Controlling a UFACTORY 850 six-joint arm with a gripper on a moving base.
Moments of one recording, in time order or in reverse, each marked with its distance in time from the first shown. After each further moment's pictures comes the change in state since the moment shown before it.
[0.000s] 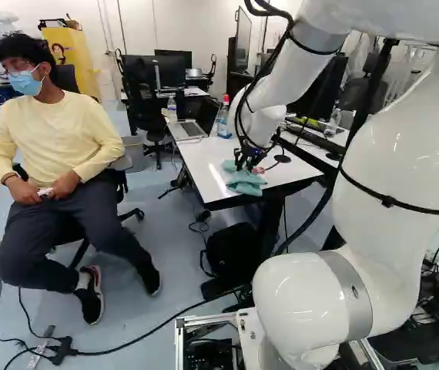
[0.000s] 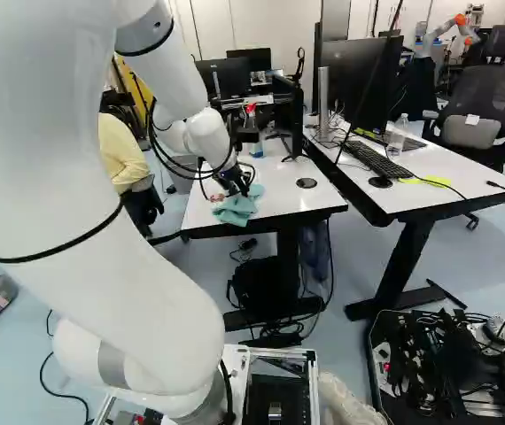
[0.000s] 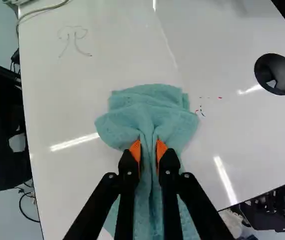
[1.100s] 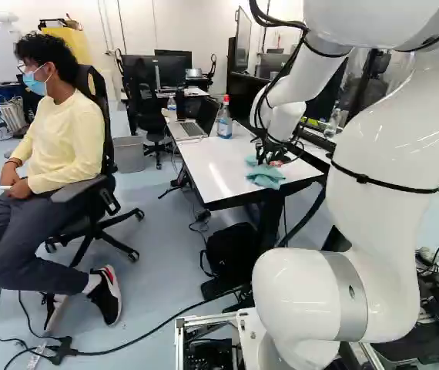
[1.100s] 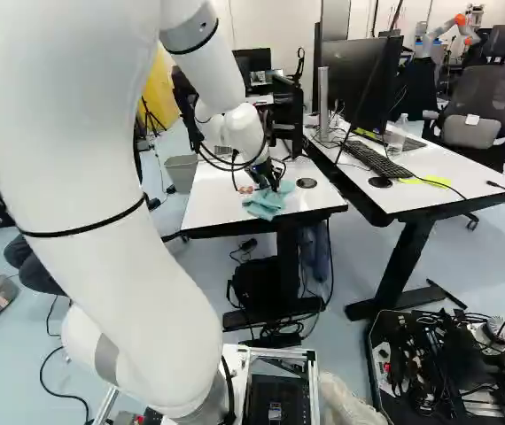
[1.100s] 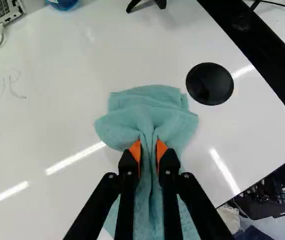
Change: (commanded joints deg) arm -10.3 -7.6 -8.4 0.0 0.0 0.0
